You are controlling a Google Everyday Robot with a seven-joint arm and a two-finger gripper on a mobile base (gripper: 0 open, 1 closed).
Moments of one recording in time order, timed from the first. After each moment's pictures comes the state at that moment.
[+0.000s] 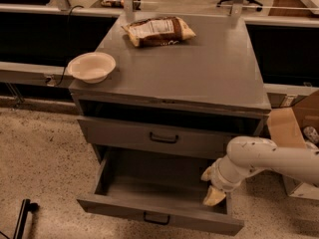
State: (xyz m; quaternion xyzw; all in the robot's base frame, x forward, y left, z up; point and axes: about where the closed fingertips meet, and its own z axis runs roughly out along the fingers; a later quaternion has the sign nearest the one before) arm 0.465 -0.175 0.504 -0.67 0.73 0.09 0.13
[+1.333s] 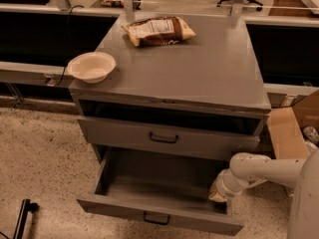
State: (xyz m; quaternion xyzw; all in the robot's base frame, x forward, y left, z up) arm 0.493 -0.222 0.392 -0.62 0.77 0.08 0.13
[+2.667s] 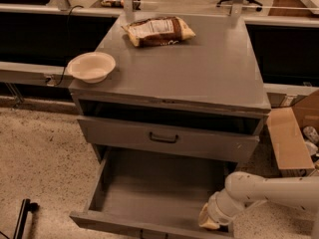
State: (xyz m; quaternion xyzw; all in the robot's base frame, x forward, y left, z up) arm 0.403 -0.163 0.383 -0.63 0.75 0.17 0.11
